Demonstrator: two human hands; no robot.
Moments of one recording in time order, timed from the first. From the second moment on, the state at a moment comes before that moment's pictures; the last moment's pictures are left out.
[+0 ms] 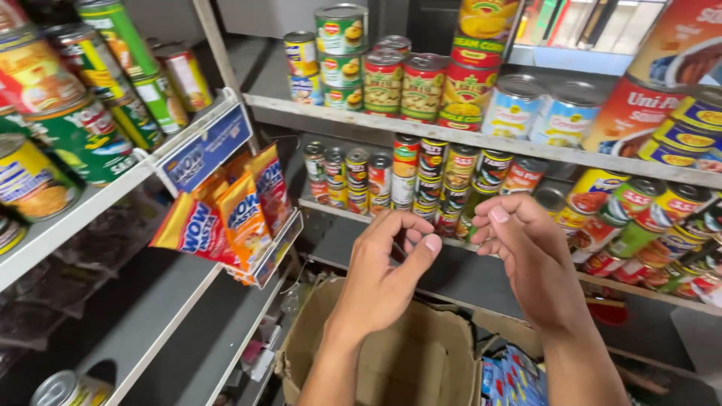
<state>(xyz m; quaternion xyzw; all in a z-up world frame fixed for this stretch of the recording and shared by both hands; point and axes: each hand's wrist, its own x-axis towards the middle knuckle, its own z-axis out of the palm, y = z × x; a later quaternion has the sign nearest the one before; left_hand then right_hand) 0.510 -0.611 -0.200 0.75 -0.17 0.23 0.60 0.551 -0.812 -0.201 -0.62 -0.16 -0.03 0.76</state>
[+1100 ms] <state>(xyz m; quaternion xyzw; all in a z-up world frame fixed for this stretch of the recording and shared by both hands) 0.627 -0.602 -0.261 0.87 -0.20 0.38 0.25 0.579 -0.718 -0.196 -0.32 -0.31 0.14 0.89</state>
